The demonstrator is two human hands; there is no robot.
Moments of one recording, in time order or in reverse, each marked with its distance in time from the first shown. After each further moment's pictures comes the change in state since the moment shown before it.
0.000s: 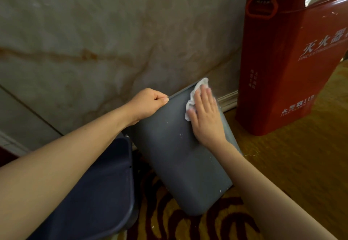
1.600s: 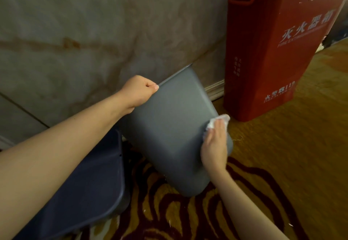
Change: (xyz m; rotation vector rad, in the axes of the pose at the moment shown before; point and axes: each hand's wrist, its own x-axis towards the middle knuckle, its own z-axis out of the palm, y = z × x) left_hand -0.004 0.018 0.018 -0.022 0.136 -0.118; right_hand -0.104 0.023 0.008 0.280 0.204 0.591
